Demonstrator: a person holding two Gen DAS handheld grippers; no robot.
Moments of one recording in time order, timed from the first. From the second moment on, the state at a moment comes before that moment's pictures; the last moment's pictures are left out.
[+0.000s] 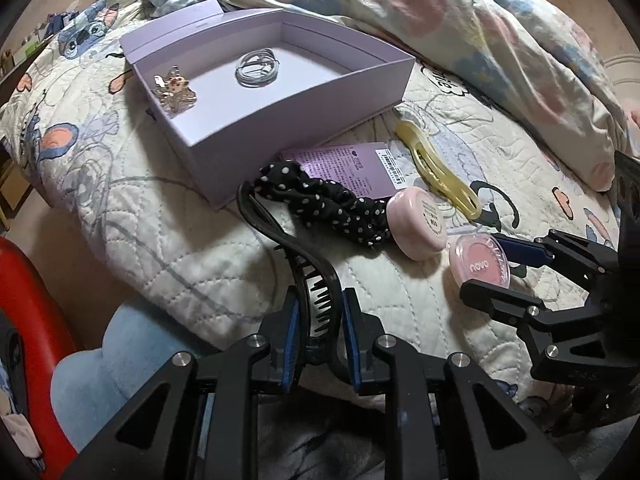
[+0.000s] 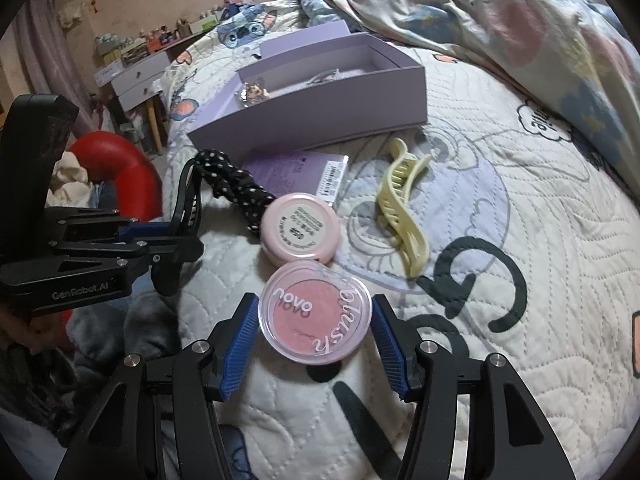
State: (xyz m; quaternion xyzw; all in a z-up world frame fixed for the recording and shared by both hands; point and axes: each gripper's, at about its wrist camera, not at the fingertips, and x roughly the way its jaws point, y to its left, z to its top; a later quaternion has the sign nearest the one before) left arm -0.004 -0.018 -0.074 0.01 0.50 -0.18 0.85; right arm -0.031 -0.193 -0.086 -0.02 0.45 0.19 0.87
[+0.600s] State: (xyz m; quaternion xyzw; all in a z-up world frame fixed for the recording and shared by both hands) left arm -0.015 0.004 -0.038 -0.01 0.46 -0.14 0.88; right arm -0.026 -0.163 -0.060 -0.03 0.40 0.26 0.88
